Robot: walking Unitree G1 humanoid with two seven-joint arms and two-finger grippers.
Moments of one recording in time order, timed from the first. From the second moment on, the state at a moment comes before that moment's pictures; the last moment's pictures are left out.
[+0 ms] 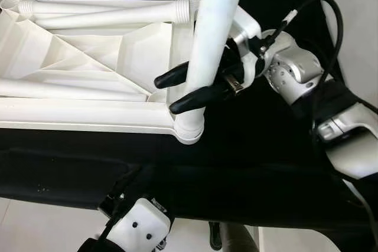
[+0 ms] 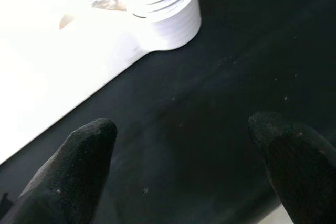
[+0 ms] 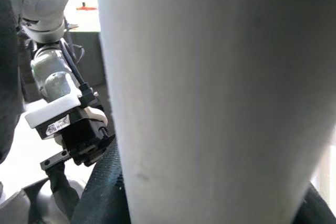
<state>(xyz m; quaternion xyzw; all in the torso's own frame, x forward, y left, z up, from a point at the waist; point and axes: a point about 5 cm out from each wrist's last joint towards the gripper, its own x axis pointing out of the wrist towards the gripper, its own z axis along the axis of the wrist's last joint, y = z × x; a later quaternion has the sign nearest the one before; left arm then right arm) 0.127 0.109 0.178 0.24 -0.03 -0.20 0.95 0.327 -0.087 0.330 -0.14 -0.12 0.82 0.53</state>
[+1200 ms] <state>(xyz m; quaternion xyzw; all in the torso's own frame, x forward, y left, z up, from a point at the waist) 0.134 0.110 0.177 0.25 -0.04 -0.20 0.95 0.325 -0.090 0.329 -0.21 -0.10 0.75 0.61</state>
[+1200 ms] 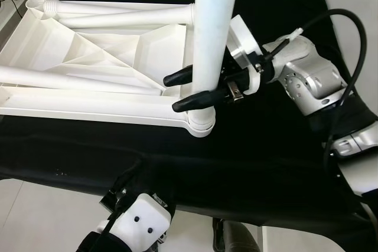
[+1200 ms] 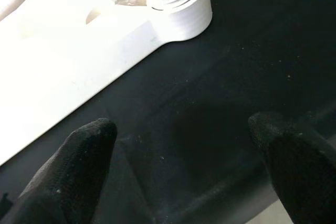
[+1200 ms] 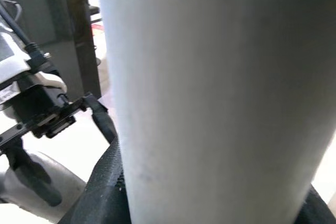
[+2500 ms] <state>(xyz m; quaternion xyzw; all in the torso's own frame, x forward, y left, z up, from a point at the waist) 0.136 0.111 0.177 0.25 -0.04 -0.20 0.95 0.342 -0.101 0.328 -0.05 -0.11 0.70 0.70</state>
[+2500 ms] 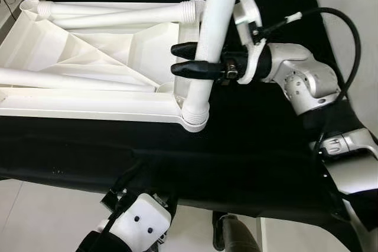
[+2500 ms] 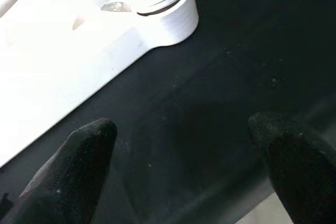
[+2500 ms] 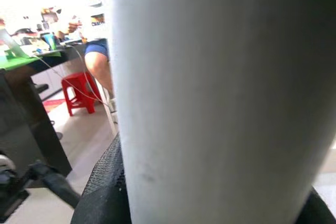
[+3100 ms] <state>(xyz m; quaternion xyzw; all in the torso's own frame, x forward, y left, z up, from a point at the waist) 0.136 0.111 0.178 0.25 -0.05 -0.20 0.95 0.325 -0.103 0.330 -0.09 -0.17 0.74 0.65</state>
